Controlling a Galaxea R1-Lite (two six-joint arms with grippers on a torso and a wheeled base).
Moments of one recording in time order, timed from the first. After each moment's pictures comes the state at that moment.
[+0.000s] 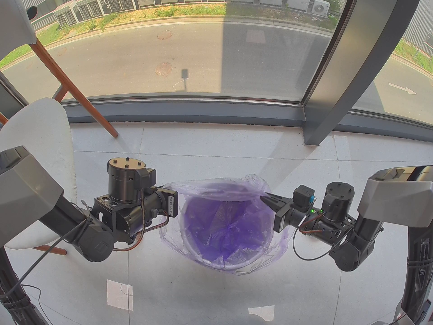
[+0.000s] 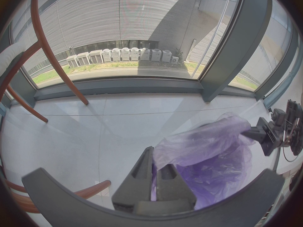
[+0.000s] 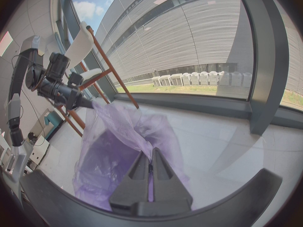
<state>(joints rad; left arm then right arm) -0.48 1.99 -0.76 -0.85 0.22 -0.11 0.47 2.30 -0.64 -1.55 0.26 -0.04</state>
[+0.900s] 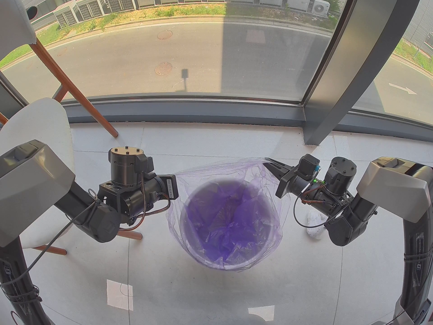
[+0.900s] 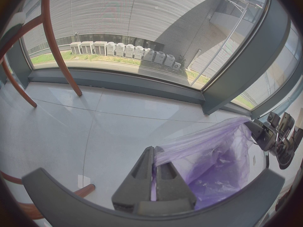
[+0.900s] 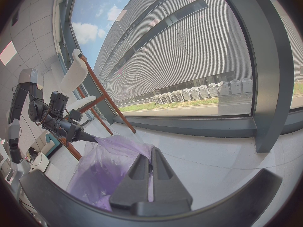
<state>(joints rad) -0.39 2.08 -0.91 -0.84 0.08 -0.24 0.37 2.36 -0.93 -1.55 0.38 0.10</state>
